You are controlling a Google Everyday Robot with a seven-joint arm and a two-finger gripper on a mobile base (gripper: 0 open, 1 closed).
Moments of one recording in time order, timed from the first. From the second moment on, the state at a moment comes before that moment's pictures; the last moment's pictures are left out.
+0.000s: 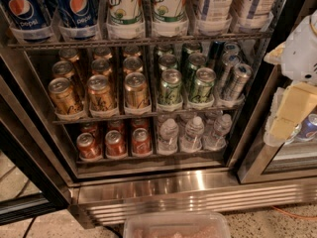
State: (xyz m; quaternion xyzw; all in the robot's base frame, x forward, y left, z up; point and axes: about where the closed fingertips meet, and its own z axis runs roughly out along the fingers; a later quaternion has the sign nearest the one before) arm 0.436 -0.212 0.954 -0.60 0.79 -0.01 0.15
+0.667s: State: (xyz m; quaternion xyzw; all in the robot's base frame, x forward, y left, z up) arm 0.429 -0.202 0.918 -0.60 0.79 0.00 0.14
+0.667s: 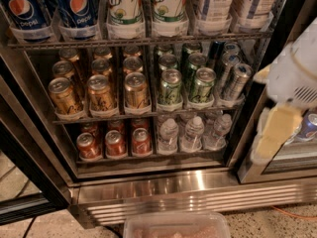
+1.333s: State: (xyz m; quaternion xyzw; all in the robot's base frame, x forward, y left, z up) arm 0.405 -0.147 0.772 -0.62 0.77 0.08 0.13
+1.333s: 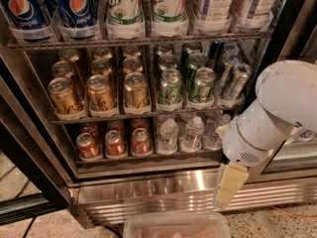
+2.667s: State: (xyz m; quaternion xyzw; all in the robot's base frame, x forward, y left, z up) arm 0.400 -0.083 0.700 -0.61 0.77 0.07 0.18
